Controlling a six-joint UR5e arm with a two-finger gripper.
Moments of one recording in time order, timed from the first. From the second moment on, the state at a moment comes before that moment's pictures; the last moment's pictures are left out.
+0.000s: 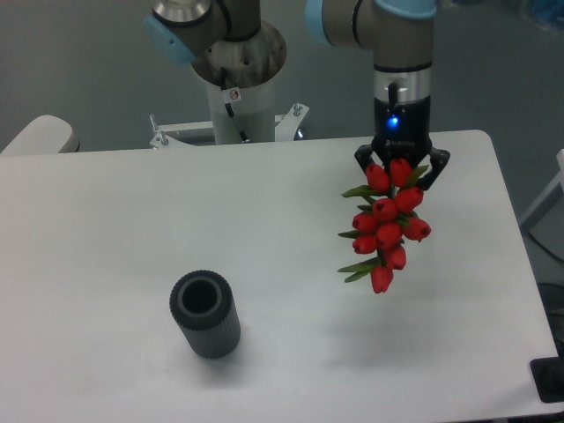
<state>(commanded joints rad) 2.80 -1.69 -1.90 -0.67 1.39 1.13</state>
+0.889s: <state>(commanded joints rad) 2.70 -1.88 -1.87 -0.67 1.52 1.12</state>
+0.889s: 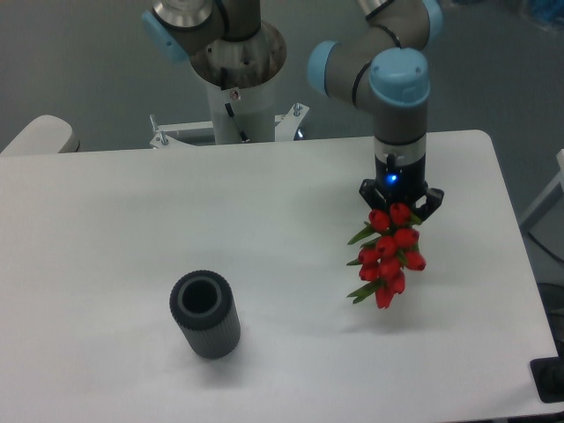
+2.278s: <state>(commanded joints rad) 2.66 -1.98 -1.61 -0.77 1.52 1.15</state>
